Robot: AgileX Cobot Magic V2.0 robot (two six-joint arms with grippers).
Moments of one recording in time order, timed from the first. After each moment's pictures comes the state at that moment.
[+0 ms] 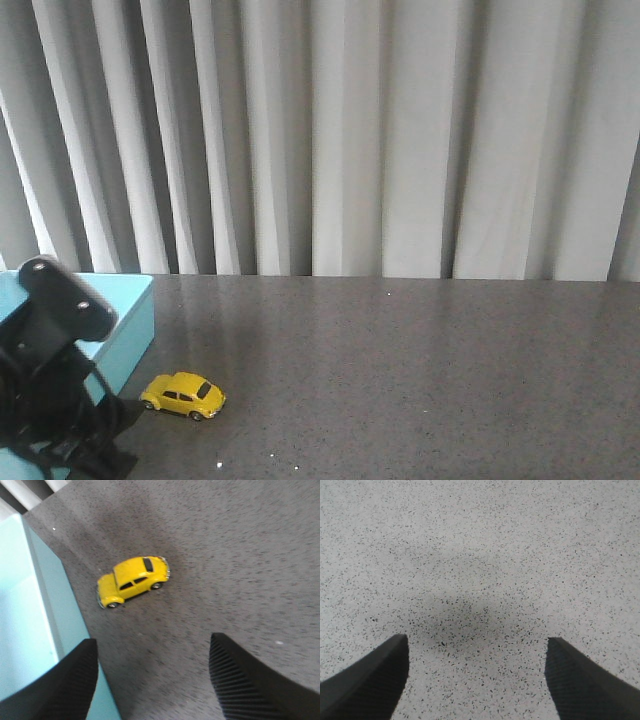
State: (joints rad) left arm -0.37 1.27 -1.02 0.20 0.57 0.13; right arm 0.03 0.85 -0.77 0.06 0.81 -0.09
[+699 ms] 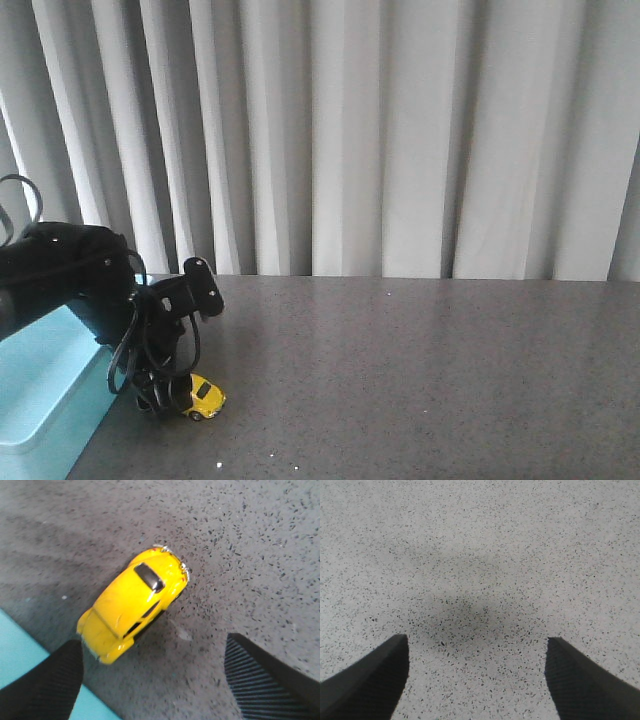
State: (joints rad) left arm -0.23 1.97 -1.75 -0.05 1.03 0.82; right arm 0.03 0.85 -0.77 0.06 0.81 -0.09
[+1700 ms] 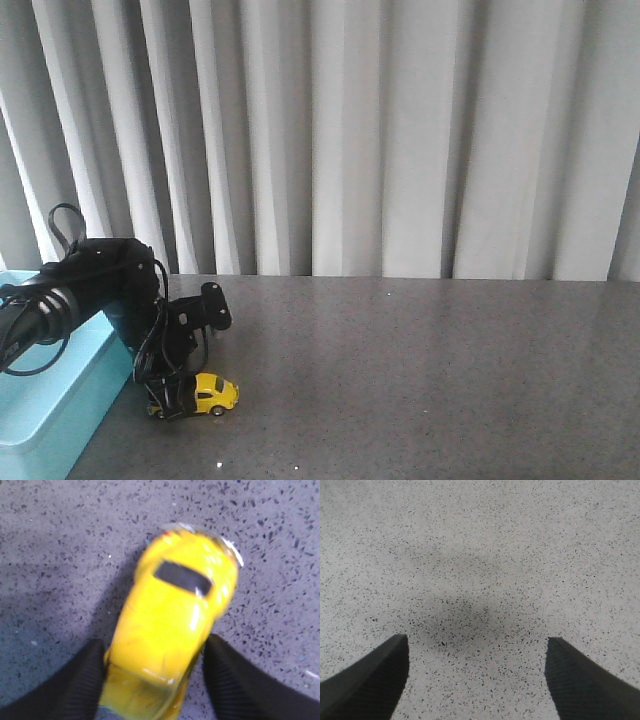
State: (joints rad) left arm -0.18 2.27 -2.09 -0.13 1.21 0.96; right arm 0.03 0.85 -0.77 0.06 0.81 -0.09
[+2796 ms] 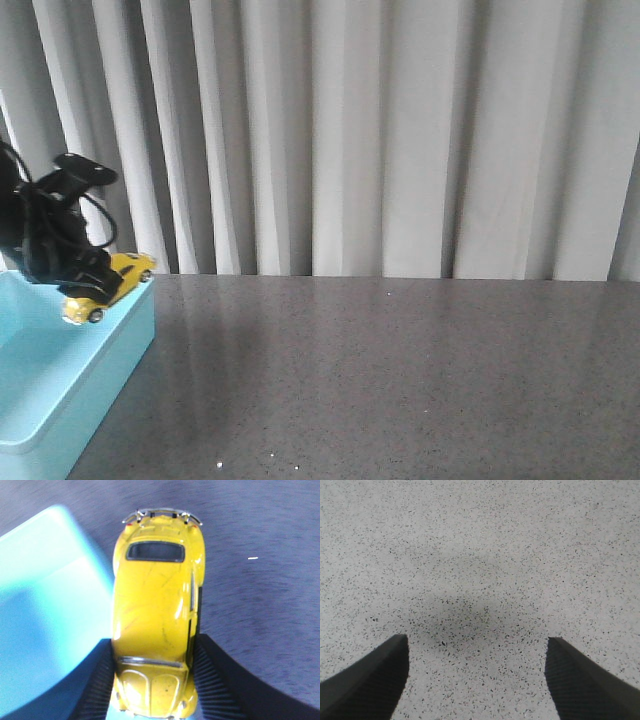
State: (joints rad) left arm 0.00 1.95 -2.09 -0.15 1.25 0.45; right arm 0.03 0.85 -0.77 0.06 0.81 -0.09
